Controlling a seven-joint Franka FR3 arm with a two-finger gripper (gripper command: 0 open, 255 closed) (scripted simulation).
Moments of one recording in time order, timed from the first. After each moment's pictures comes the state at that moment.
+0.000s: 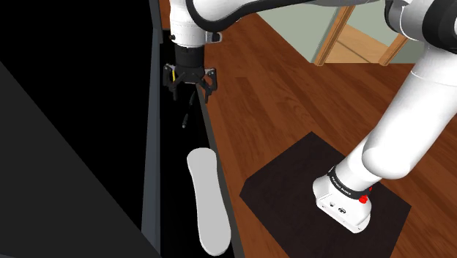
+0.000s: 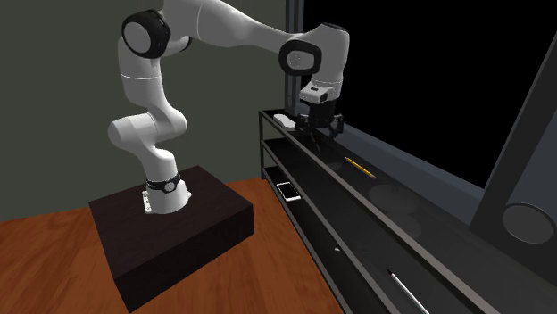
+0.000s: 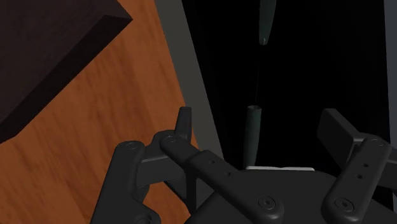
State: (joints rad) arm 0.07 0.21 0.59 -1.75 0.04 1.85 1.35
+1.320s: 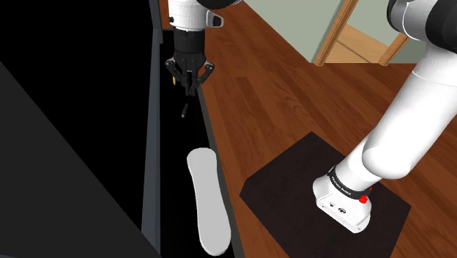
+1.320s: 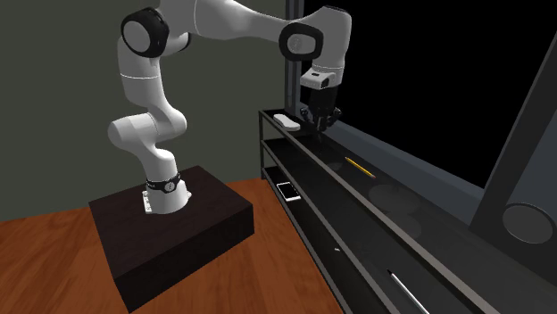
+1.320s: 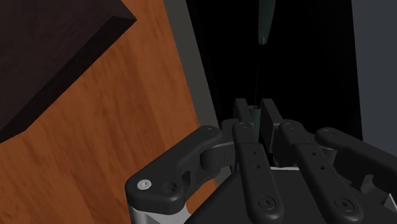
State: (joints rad) arm 0.07 0.20 0.59 -1.67 0.04 1.76 1.35
